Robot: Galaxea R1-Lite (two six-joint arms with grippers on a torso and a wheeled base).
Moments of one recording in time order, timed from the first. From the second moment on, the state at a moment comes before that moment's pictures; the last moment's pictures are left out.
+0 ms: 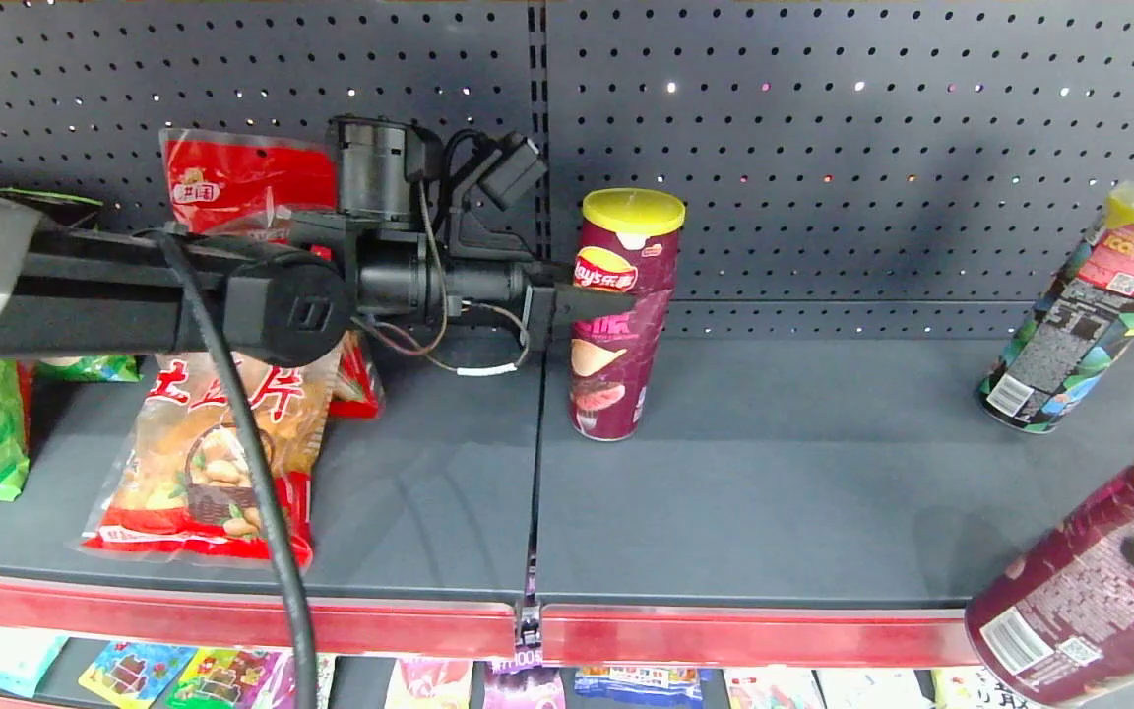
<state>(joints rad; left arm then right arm) -0.49 2.00 -1.50 -0.26 -0.78 0.17 0.33 0.77 -0.63 0.14 0.20 -0.21</state>
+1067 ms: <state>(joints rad) -0.71 1.71 -1.02 -0.66 -0.24 -0.04 0.33 0.76 -0.64 0.14 0.19 -0.21</state>
